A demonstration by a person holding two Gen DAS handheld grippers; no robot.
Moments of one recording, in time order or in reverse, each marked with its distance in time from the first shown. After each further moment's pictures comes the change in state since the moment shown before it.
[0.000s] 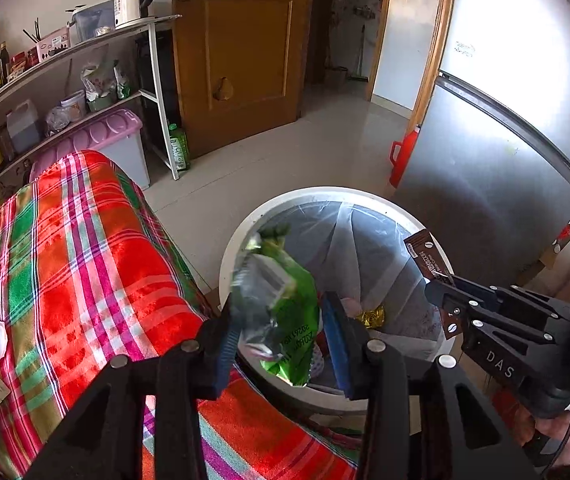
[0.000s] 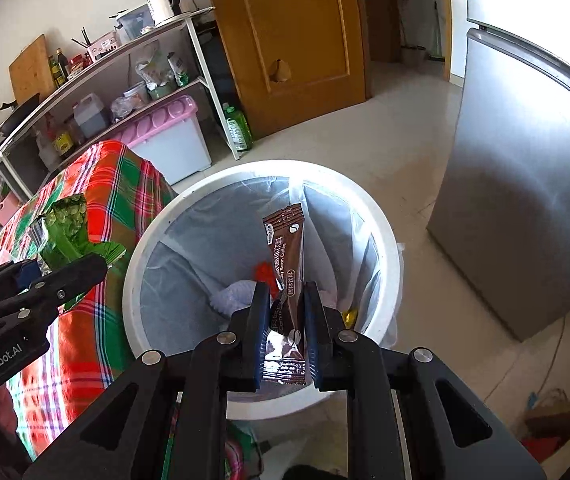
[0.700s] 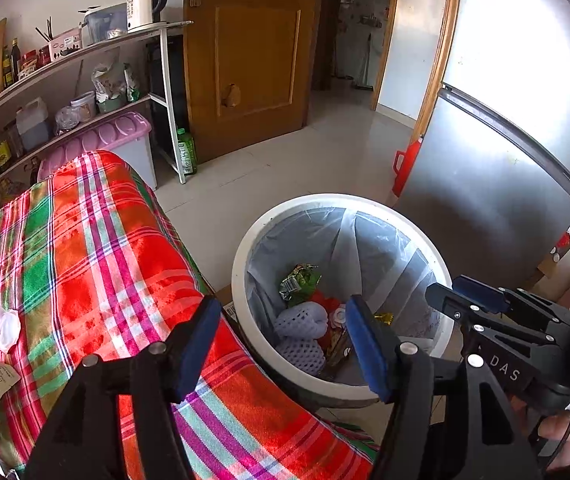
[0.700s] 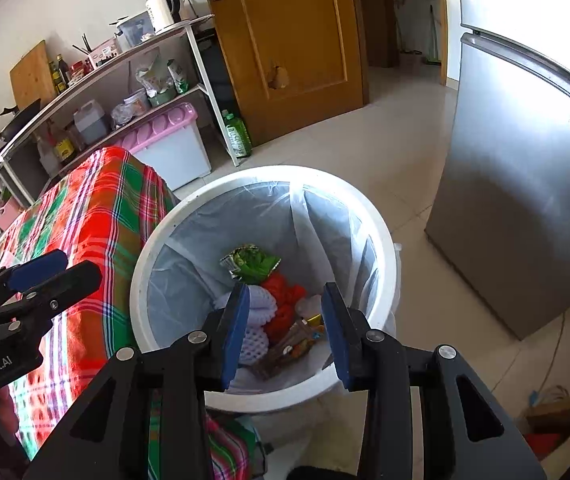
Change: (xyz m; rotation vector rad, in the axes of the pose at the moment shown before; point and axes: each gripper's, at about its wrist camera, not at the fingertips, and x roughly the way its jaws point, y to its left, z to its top) left arm -0.024 0.009 -0.007 -0.027 -0.037 0.015; right arm -0.017 0.002 -0.004 0.012 -0.038 0.004
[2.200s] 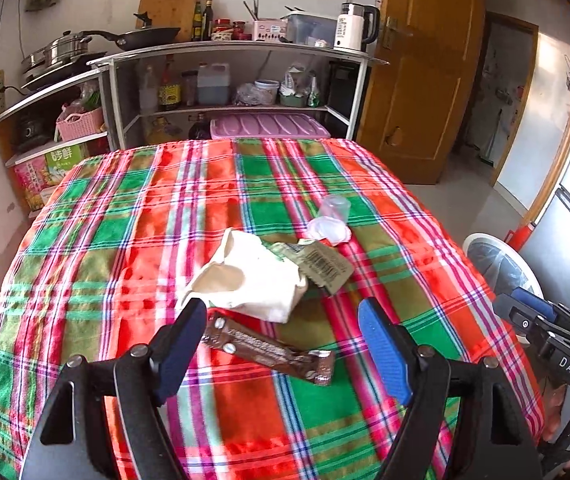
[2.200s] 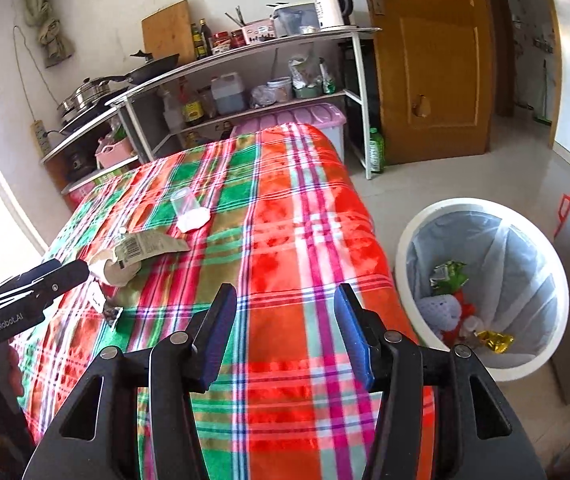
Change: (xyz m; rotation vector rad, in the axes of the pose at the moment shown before) left arm -0.152 0.206 -0.128 -0.372 -0.114 0.344; right arm -0.036 0.202 -0.052 -0.295 -0.034 0.324
